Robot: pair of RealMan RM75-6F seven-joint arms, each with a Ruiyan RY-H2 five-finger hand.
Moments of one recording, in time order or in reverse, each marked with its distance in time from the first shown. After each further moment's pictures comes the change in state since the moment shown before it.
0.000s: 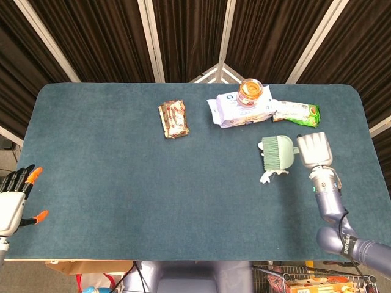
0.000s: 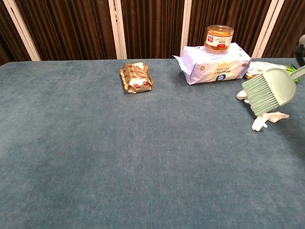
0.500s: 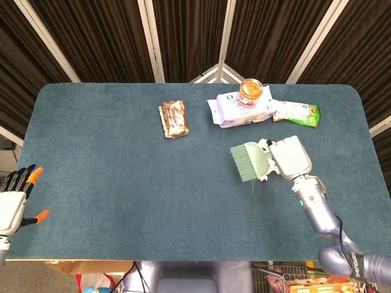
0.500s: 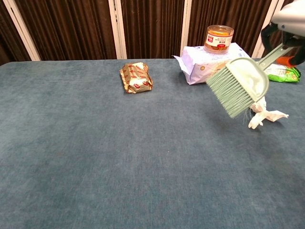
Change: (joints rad) left arm -0.003 0.001 -0.001 -0.004 -0.007 -0.008 -0.002; right arm 0.007 0.118 -0.019 -0.343 -0.217 0.074 0.018
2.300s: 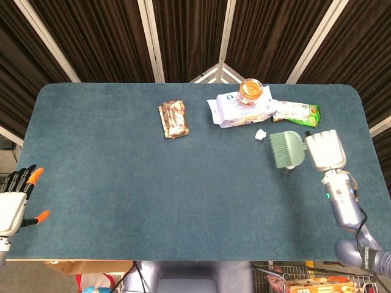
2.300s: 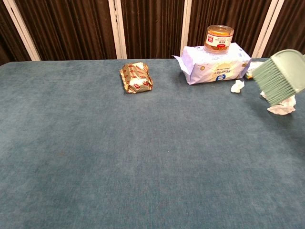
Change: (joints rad) left arm 0.005 -0.005 0.003 -0.004 0.013 0.018 0.010; right arm -0.065 0.001 -0.042 0.213 0.008 0.065 0.074
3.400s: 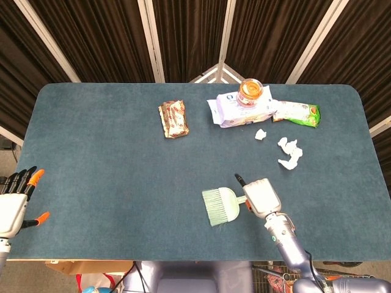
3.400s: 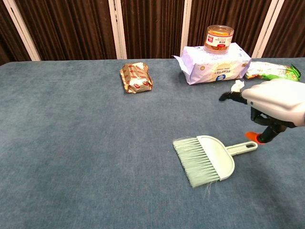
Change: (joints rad) left arm 0.003 -0.002 0.007 0.006 0.001 -0.003 0.003; right arm -0.036 -0.273 -0.071 -0.280 0.052 0.027 -0.093
